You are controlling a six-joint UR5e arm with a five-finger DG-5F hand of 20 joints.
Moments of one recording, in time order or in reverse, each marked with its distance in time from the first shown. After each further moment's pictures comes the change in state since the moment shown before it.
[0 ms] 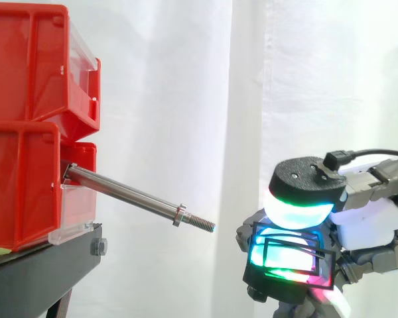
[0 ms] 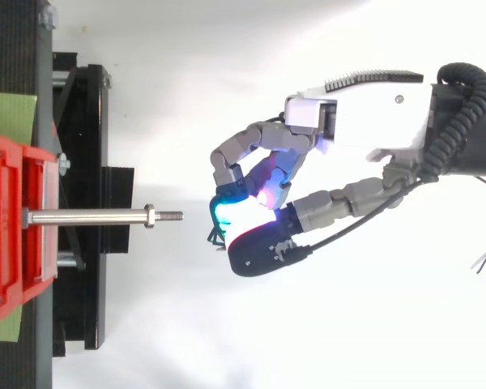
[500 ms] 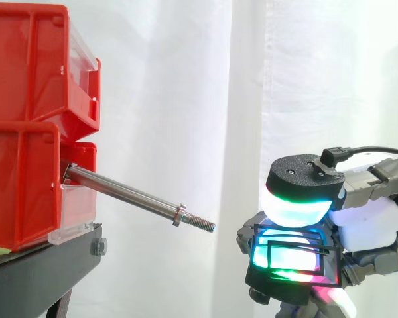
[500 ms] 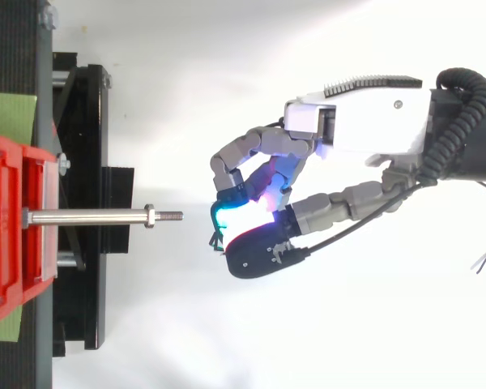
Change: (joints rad) arm 0.006 0.000 0.000 -0.005 0.004 0.008
